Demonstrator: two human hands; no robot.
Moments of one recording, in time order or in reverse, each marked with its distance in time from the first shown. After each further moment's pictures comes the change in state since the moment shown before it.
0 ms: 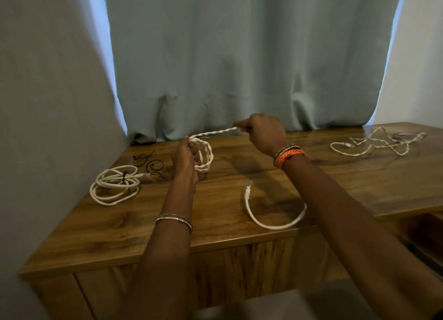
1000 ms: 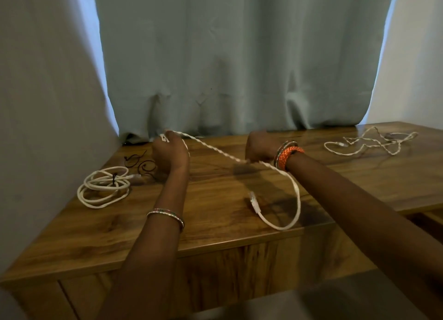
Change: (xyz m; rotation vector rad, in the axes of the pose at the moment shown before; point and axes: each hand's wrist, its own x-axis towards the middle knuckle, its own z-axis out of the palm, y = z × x) left_hand -0.011 0.014 0.007 0.532 0.452 0.394; right_hand -0.012 -0.005 -0.015 0.130 -0.577 0.296
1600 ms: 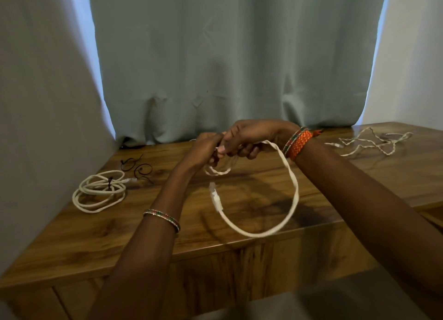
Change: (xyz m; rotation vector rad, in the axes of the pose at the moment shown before) left_hand -0.037 0.023 0.012 -0.024 -1.076 0.231; right_hand -0.025 -0.015 -0.042 0.662 -0.561 -0.311
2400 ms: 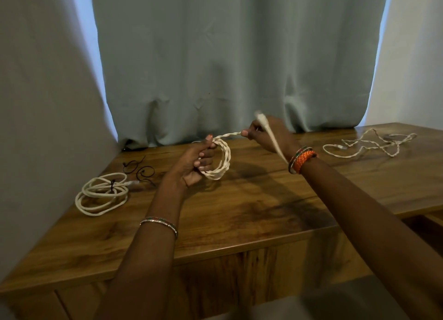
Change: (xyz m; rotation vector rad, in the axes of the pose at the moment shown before) left_hand 0.000 -0.025 -0.025 -0.754 -0.187 -0.235; right_hand 0.018 0.062 -0.023 -0.380 0.918 -0.160
